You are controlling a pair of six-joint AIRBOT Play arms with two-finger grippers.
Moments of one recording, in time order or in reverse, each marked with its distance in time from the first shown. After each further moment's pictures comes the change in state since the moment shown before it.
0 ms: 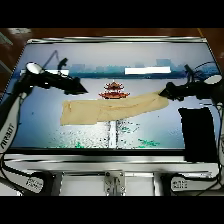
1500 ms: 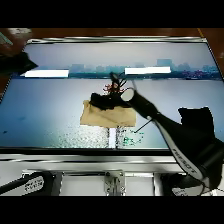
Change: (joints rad) left arm 0.371 0.474 0.058 0.345 -0.019 -0.125; right arm 0.892 -0.180 0.015 0.278 -0.583 0.266
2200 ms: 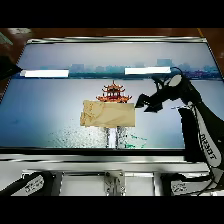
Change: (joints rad) left arm 0.037 0.097 -0.038 0.032 -0.076 -0.005; right arm -0.571 0.091 -0.042 -0.497 0.653 0.019
